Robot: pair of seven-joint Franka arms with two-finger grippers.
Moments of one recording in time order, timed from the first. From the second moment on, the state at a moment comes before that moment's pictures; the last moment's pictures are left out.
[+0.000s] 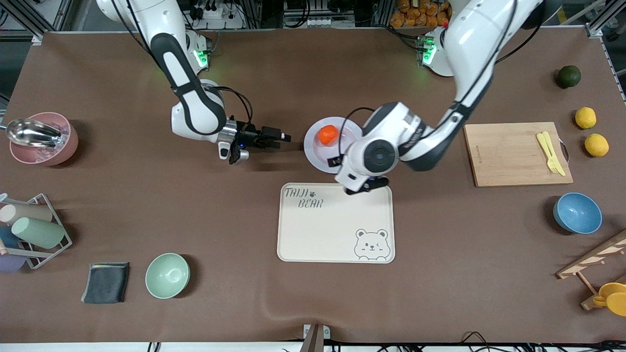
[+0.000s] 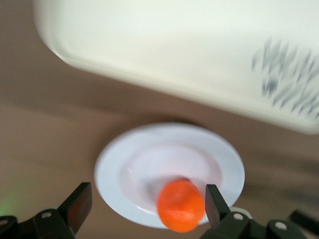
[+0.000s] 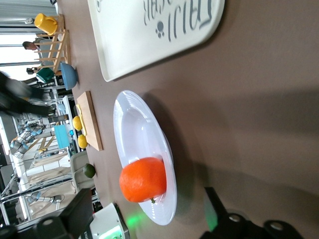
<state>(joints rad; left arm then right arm) -0.13 0.61 -0.53 -1.57 0.02 1.90 -0.92 0.64 0.35 -0.05 -2.35 1.87 2.26 -0.92</state>
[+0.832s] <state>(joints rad) 0.18 0.54 -0.53 -1.52 0.26 1.89 -0.76 0.75 0.46 -0.05 -2.29 2.11 2.27 -1.03</state>
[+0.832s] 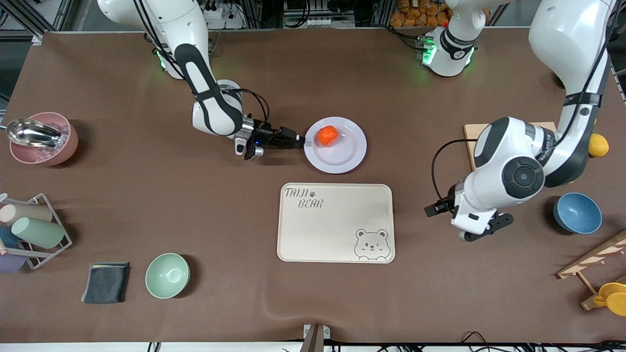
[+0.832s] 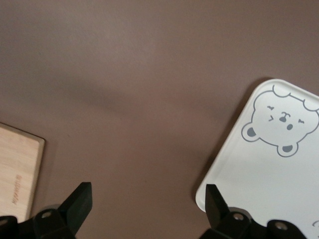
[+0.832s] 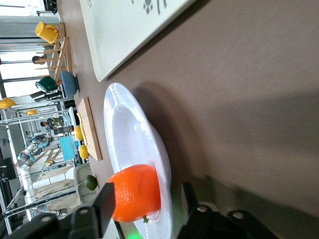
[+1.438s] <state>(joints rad) 0.18 0.43 -0.44 -1.53 0.26 1.84 -0.46 0.78 0.50 -0.05 -2.26 2.16 2.28 -1.03</state>
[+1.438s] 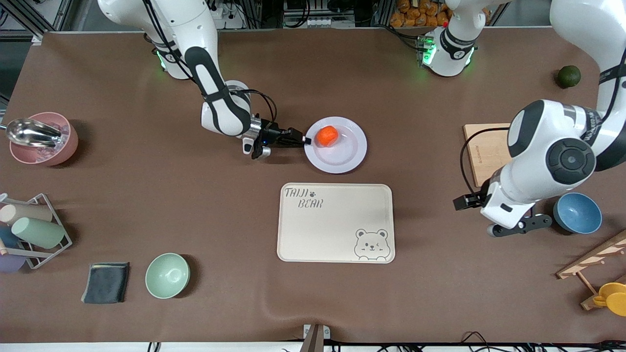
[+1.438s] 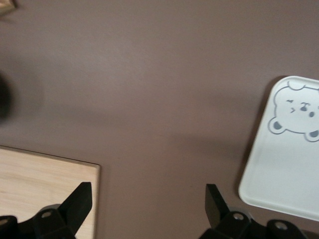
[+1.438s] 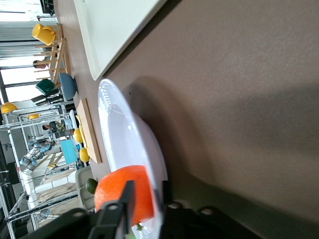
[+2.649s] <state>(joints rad) -0.06 0.00 -0.02 -1.61 0.00 1.55 -0.02 0.79 0.43 -0.07 -2.18 2.30 2.29 -0.94</state>
